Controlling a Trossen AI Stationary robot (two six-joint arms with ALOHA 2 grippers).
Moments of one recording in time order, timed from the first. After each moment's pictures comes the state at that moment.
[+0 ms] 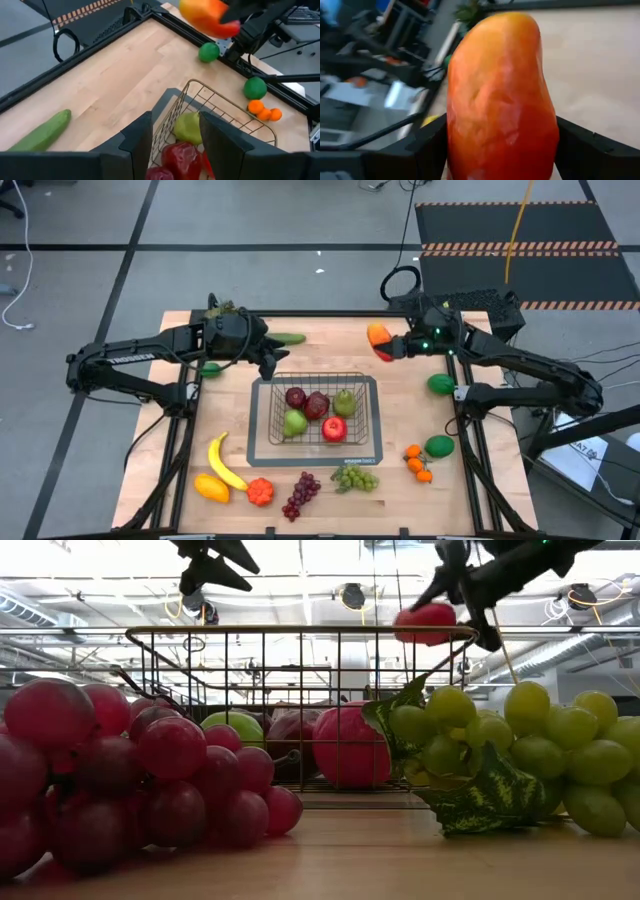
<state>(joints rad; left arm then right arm) 0.18 1.12 1.12 -0.52 -0.10 -0.43 -0.45 0.93 0.76 -0.30 -0.21 0.88</state>
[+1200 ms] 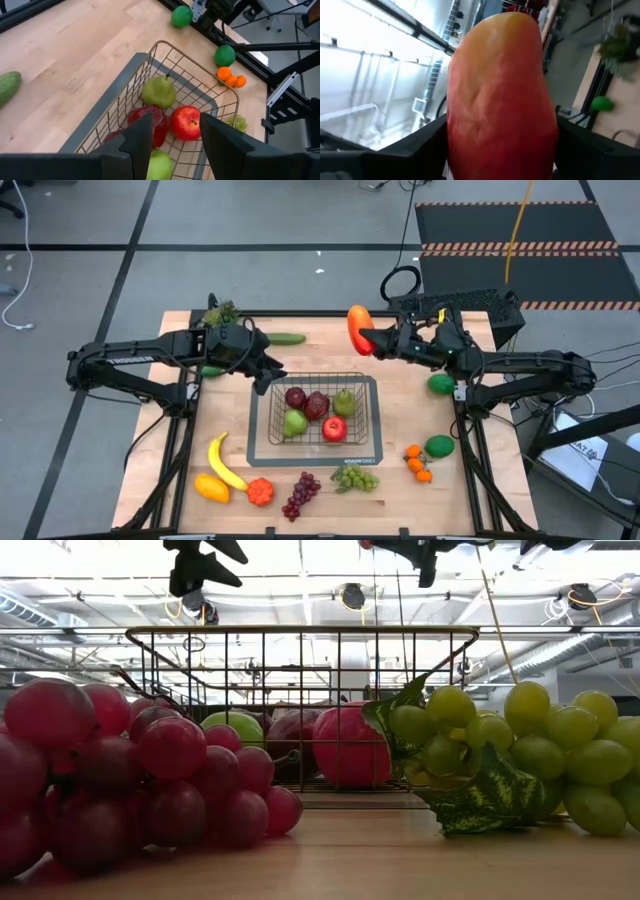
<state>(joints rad) 0.12 1.12 1.12 -0.61 0.04 -0.54 -0.16 1.07 0.76 0.50 0.05 1.27</state>
